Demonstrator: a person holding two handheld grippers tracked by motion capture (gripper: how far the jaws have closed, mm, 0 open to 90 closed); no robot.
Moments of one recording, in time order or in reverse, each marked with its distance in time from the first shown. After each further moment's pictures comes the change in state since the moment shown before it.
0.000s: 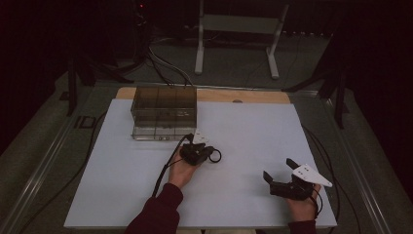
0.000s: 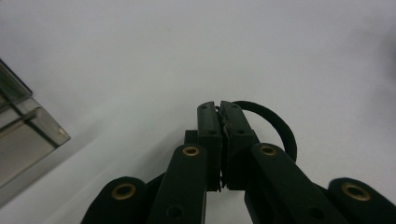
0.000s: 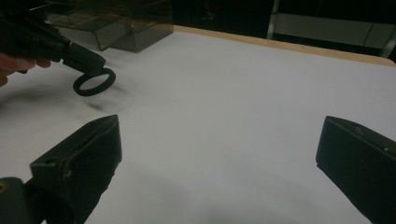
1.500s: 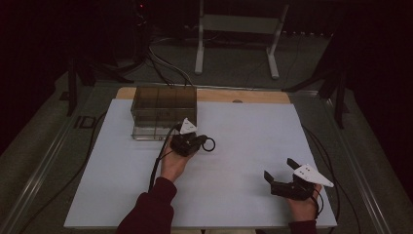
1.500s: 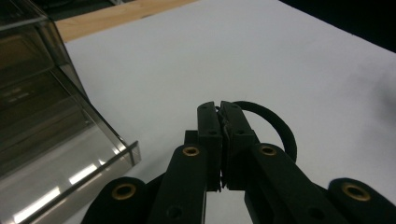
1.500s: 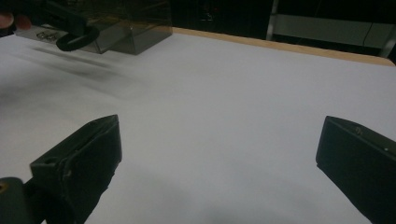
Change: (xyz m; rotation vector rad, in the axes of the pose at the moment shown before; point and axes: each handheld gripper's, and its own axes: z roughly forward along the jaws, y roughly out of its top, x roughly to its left) left arm 0.020 0.020 -0.035 -0.093 0.035 -0.047; right arm -0.002 0.000 -0.001 -0.006 -0.001 0.009
